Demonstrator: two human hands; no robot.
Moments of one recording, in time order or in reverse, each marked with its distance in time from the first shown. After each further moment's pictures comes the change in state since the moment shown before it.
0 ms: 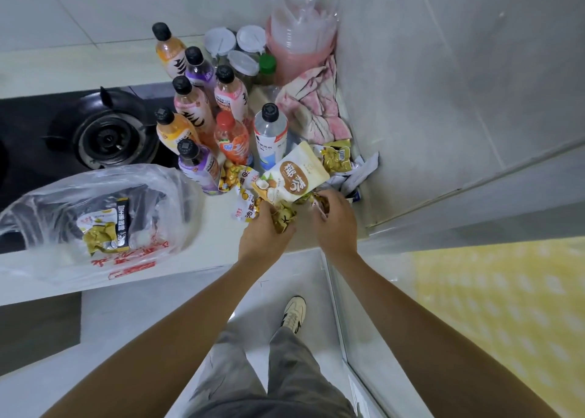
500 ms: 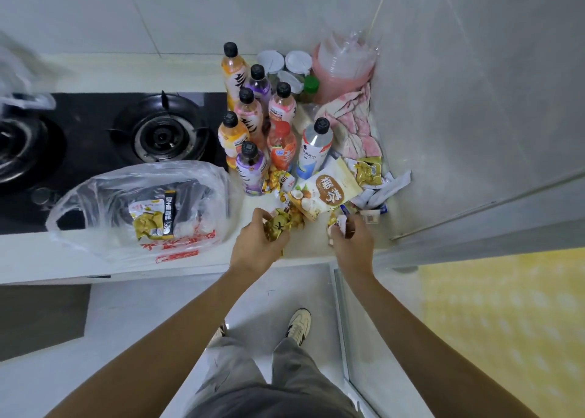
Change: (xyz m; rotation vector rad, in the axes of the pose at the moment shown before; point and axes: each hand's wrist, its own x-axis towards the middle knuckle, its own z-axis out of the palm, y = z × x) left_hand -0.040 -0.054 -0.082 -0.204 0.056 -0.048; right_hand -0.051 -0.071 -0.003 0.337 -0.005 0.372
